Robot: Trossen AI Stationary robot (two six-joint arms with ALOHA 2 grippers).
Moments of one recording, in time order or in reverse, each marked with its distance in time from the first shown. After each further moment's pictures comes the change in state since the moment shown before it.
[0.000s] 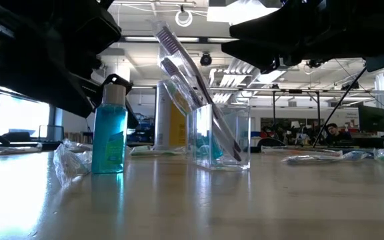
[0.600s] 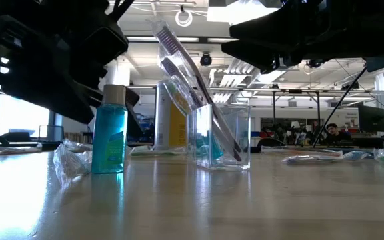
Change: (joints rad) left arm 0.063 0.077 -0.005 0.102 0.151 0.010; right arm 0.000 0.000 0.000 0.000 0.000 0.001
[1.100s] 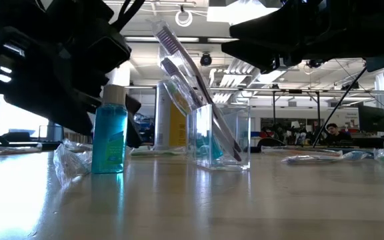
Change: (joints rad) left arm 0.014 0.037 0.000 0.015 0.041 0.007; right arm 0.000 0.000 0.000 0.000 0.000 0.001
